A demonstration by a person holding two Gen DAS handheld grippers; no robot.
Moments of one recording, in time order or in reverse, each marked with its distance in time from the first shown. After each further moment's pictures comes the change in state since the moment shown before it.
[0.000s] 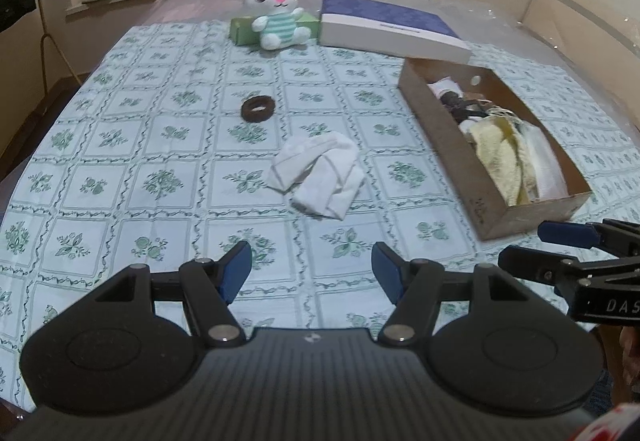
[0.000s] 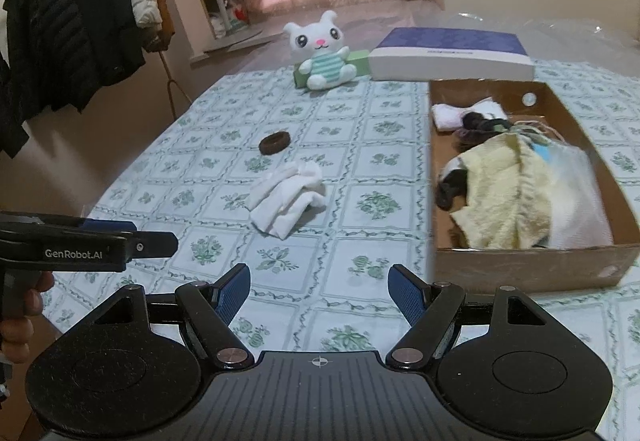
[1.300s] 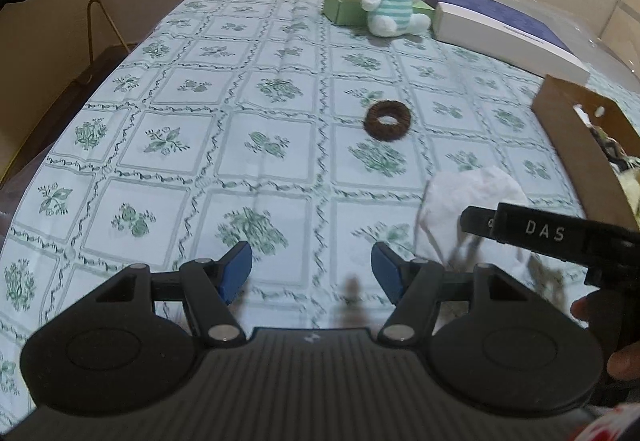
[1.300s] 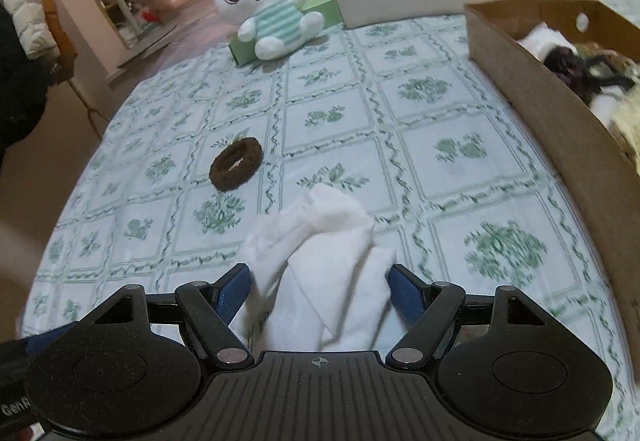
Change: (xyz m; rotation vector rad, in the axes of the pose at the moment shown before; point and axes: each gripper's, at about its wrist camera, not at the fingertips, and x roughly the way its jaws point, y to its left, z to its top) left arm 0.117 0.106 0.046 -0.113 0.052 0.153; right arm 0.219 0.027 0.067 0.277 0.056 -0.146
